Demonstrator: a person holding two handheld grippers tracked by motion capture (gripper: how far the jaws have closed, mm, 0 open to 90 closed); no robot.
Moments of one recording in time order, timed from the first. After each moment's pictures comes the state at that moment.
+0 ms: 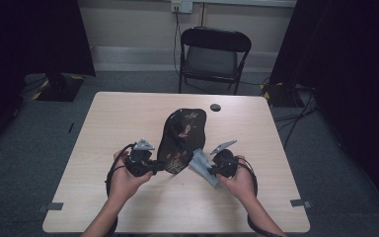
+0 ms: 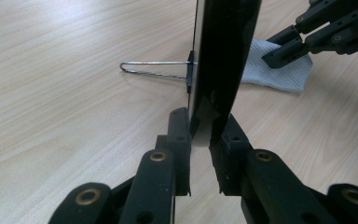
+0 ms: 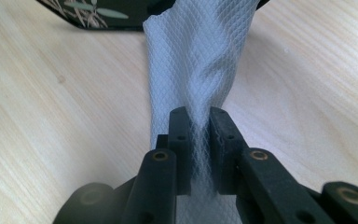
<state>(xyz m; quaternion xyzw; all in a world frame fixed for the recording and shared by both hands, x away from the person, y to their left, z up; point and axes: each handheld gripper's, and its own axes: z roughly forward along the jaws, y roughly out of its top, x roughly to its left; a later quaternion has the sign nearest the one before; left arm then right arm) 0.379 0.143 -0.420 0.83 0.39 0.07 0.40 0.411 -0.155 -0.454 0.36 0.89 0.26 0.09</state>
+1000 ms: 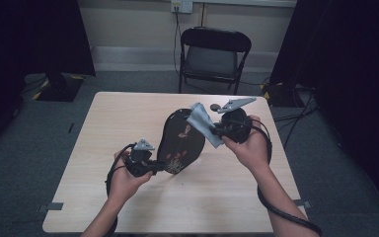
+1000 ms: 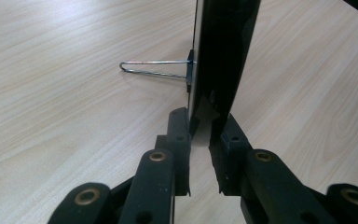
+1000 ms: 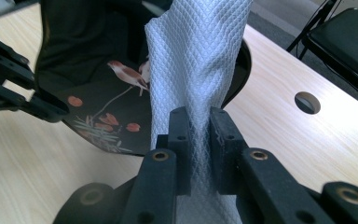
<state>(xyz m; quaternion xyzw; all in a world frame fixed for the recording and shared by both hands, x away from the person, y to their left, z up) 0.378 0.143 -0.419 0.83 0.39 0.07 0.40 0.418 -0.148 -0.294 0.32 0.86 0.35 0.19</state>
